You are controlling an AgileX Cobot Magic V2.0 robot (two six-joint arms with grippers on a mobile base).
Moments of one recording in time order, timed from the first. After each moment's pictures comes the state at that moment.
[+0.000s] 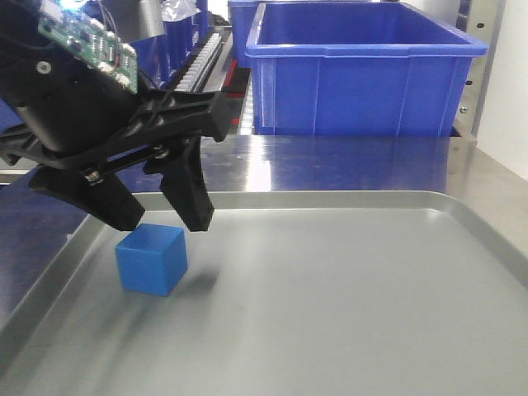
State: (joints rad) left arm -0.72 1.50 -0.96 -0.11 0.58 -0.37; right arm 0.04 0.56 -0.51 -0.02 0.36 0.15
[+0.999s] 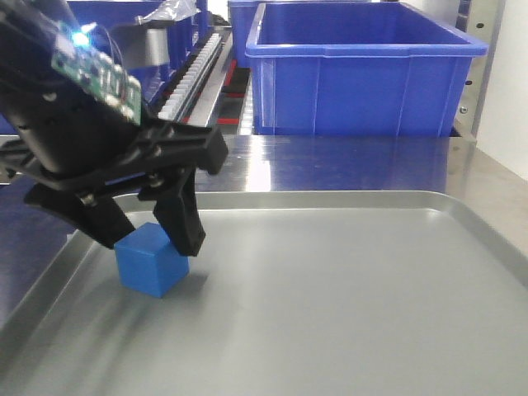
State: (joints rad) left arm -0.72 1.55 -0.96 -0.06 0.61 -0.37; right arm 0.04 0.56 -0.51 -0.02 0.36 0.15
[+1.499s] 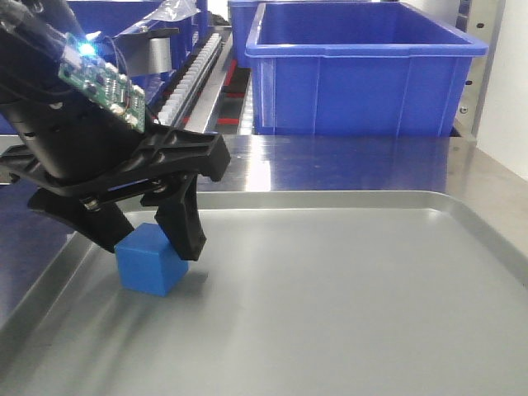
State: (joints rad) left arm -0.72 1.56 -0.96 -0.06 0.60 -0.38; right arm 0.04 0.56 -0.51 -0.02 0.36 0.15
